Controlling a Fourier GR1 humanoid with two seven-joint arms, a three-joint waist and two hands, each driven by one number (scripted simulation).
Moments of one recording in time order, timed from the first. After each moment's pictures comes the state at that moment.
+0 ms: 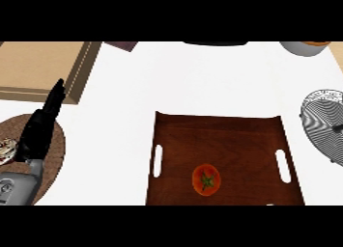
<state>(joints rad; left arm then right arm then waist) -0.17 0.43 -0.15 -1.45 0.02 0.25 0.05 0.86 -0.40 0.56 -2.13 0.42 -0.86 0.21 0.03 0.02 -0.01</state>
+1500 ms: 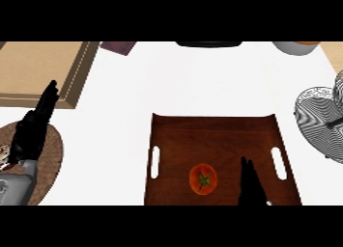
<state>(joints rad) -0.16 0.41 -0.08 -1.43 -0.01 0.21 0.05 0.25 -0.02 0.73 -2.01 1.11 -0.23 1.20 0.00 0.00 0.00</state>
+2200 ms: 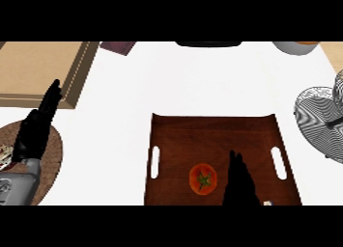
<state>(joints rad) -0.17 0.38 -0.07 -1.44 -0.04 0.20 0.07 0.16 -0.01 0.72 -1.87 1.10 -0.24 1.21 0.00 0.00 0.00</state>
